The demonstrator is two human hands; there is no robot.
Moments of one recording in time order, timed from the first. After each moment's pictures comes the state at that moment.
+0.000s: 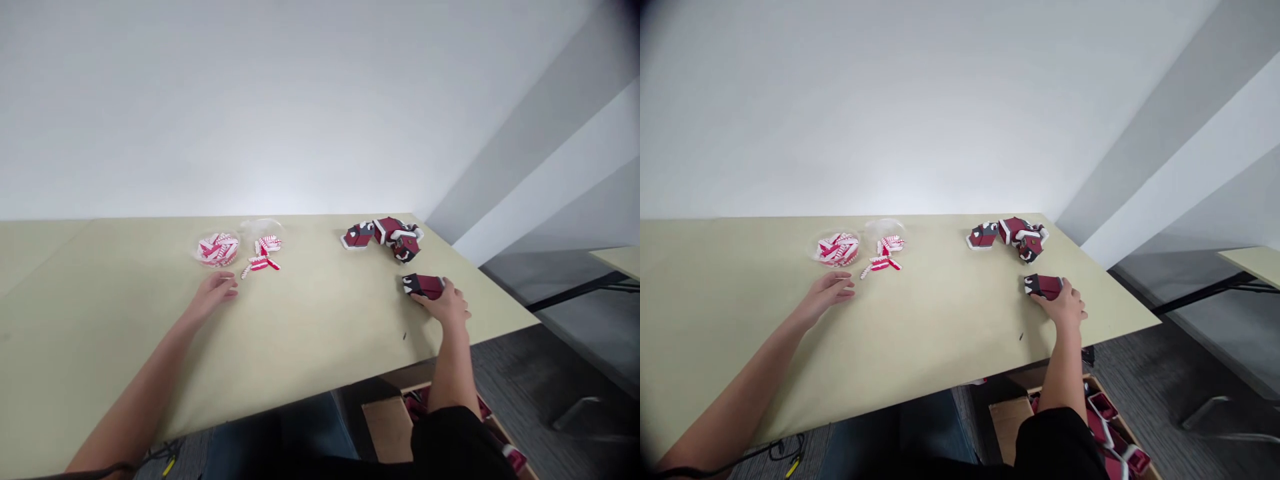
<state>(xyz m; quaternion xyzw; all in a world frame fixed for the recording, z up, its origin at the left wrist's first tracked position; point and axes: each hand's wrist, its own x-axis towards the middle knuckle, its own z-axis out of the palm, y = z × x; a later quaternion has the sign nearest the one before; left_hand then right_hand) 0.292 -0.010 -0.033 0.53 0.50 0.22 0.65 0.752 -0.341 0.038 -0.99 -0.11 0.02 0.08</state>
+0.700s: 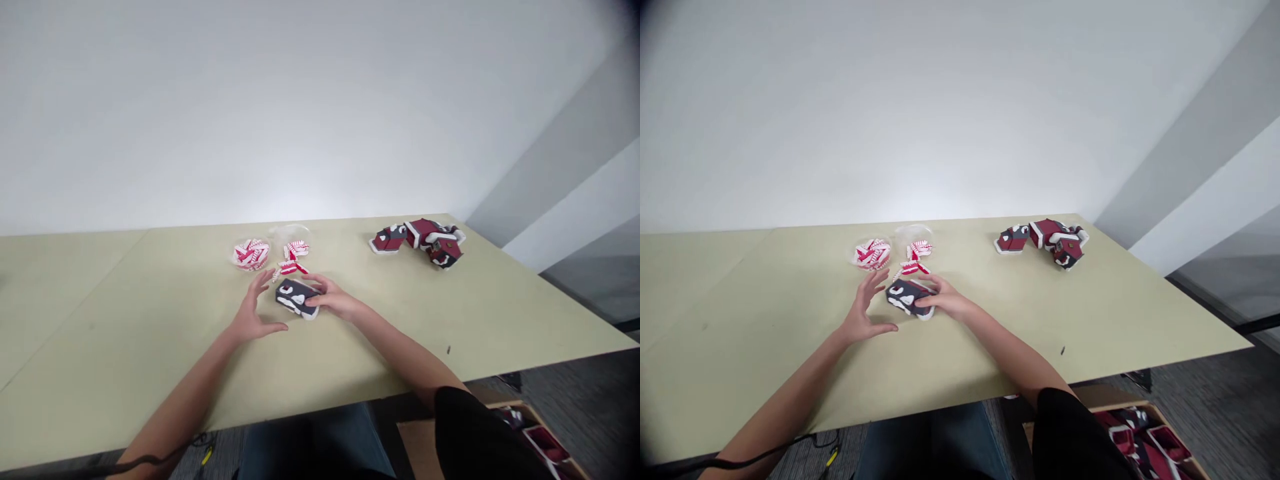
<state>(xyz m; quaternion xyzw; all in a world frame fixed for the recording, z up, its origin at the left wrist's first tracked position) 0.280 -0.049 -0.019 0.75 0.21 0.34 0.52 0.507 -0.137 0.011 -0.53 -0.31 0.65 0.45</state>
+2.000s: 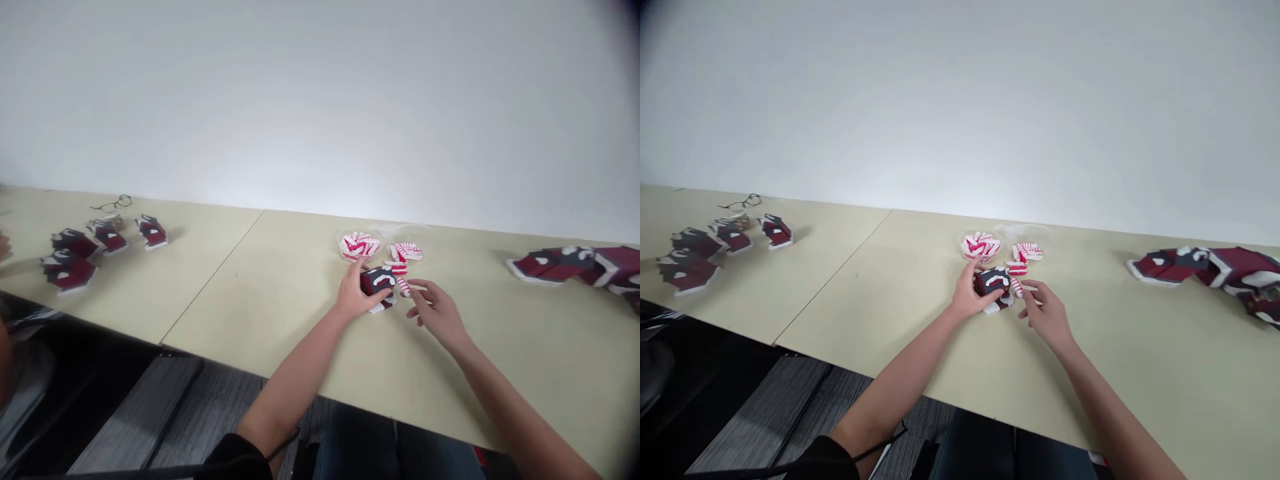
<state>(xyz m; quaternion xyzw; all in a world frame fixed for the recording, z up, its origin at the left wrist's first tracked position) 0.261 -0.037 -0.057 0.72 0.34 0.45 0.41 0.429 -0.133 -0.018 -0.76 -0.42 0.32 0.39</state>
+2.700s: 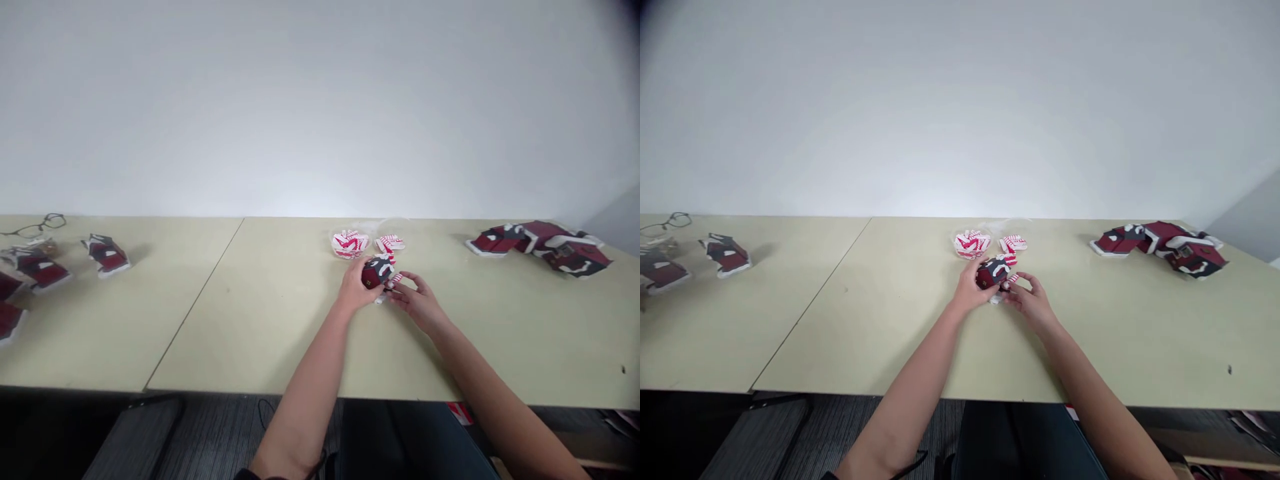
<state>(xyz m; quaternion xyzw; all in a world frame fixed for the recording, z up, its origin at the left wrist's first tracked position) 0.257 -0.021 -0.071 0.73 0.22 0.46 0.46 0.382 -0.124 -0.026 -0.65 -0.13 0.43 0.61</state>
